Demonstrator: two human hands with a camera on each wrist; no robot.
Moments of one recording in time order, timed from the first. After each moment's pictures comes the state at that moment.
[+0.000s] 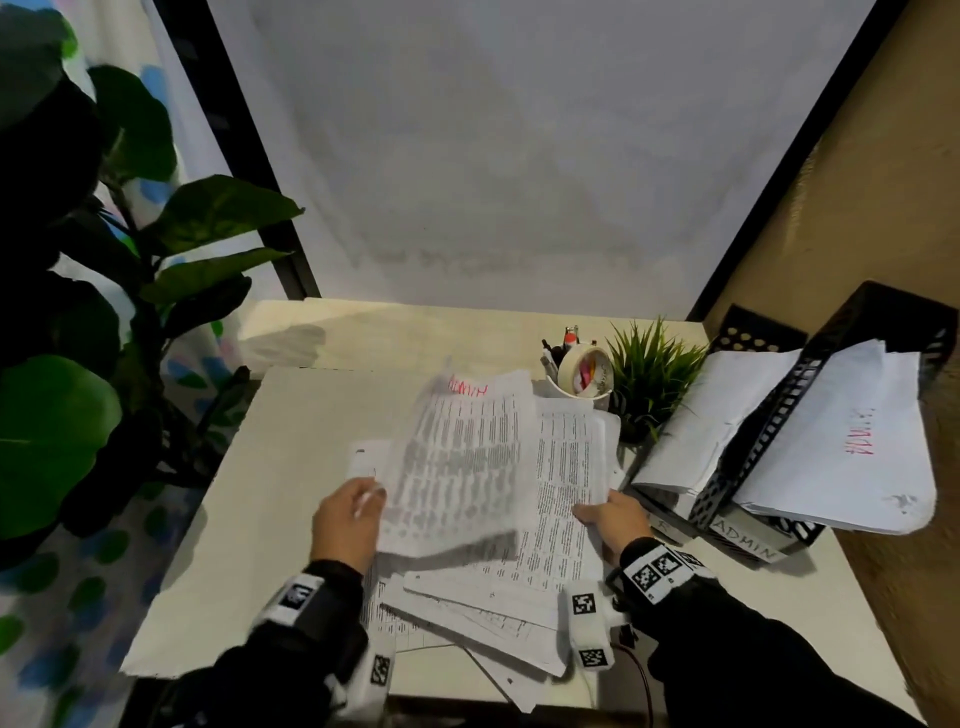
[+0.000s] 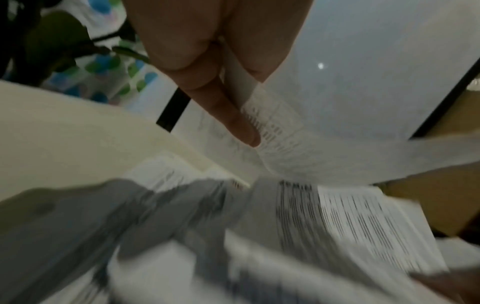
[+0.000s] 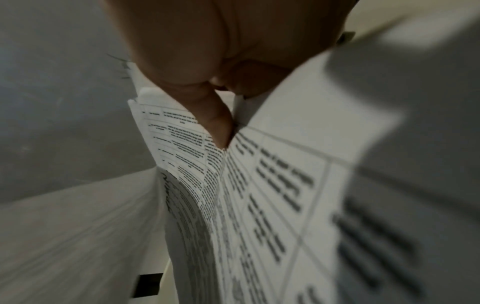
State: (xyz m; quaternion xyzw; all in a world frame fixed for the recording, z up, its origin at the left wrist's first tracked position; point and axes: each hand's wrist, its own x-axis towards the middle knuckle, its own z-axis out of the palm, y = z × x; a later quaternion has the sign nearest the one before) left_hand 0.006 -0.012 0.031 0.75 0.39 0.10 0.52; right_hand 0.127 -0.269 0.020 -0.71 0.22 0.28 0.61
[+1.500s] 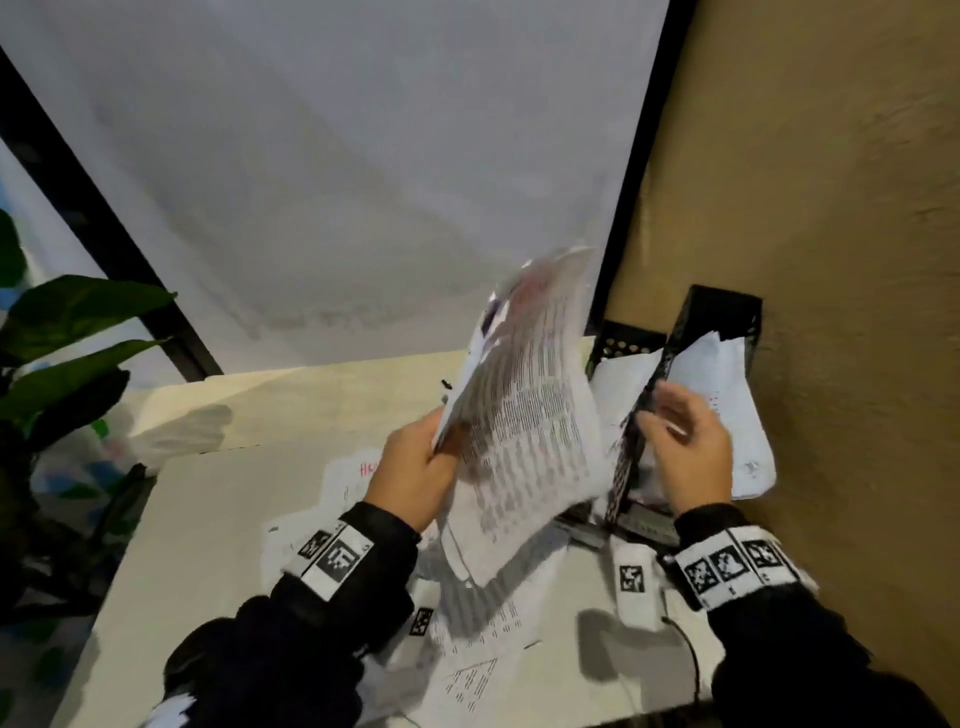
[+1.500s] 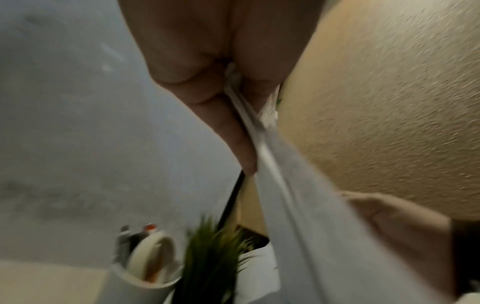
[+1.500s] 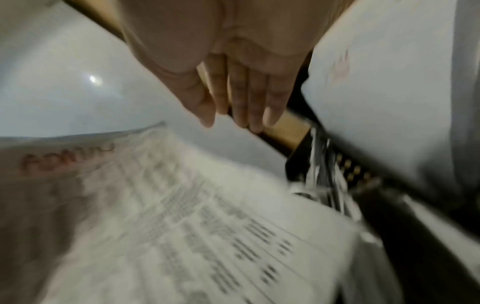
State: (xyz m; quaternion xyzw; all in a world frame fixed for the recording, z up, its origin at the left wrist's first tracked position) left_hand 0.095 -0.142 0.173 0.86 0.00 0.08 0.50; right_hand 0.154 -0.389 0.134 -0.78 0.06 -0.15 0.61
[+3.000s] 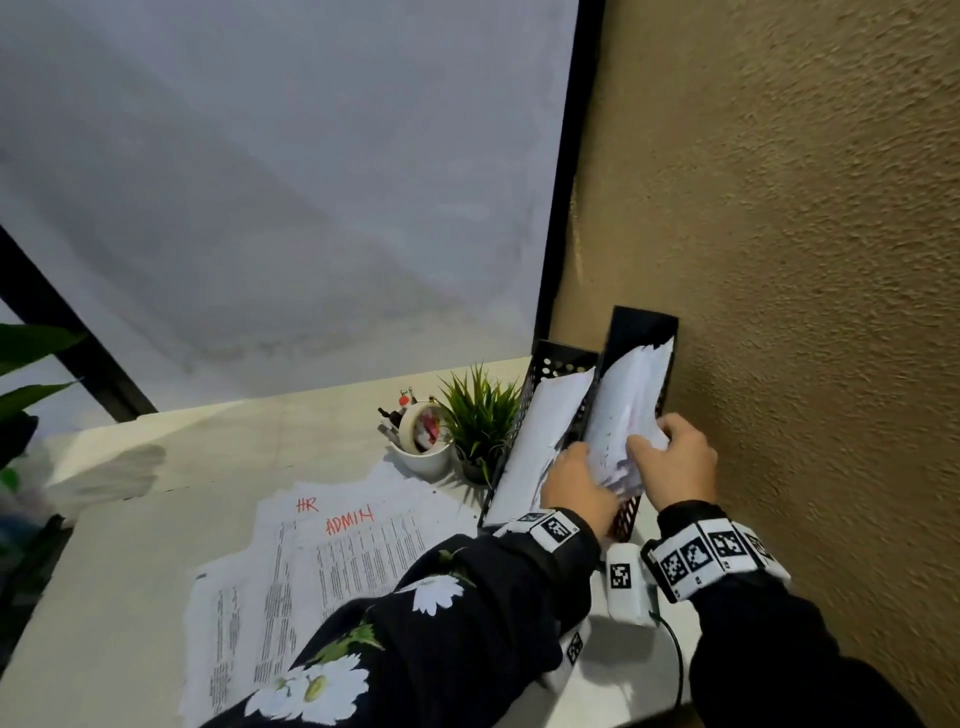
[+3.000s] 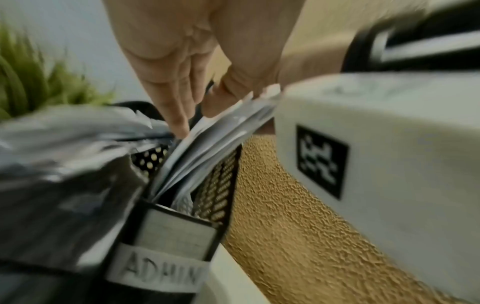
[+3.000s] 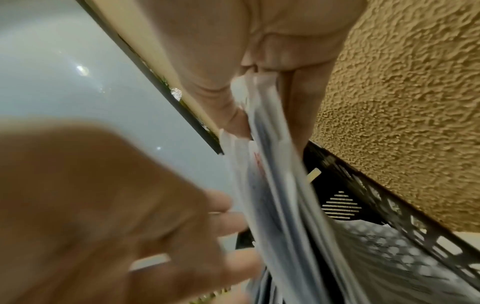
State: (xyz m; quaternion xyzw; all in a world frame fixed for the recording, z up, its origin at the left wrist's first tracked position) left_hand 0.159 -0.357 0.115 0.87 0.03 -0.06 0.48; right_hand 0.172 -0.461 0.140 -0.86 0.17 -0.16 0.45
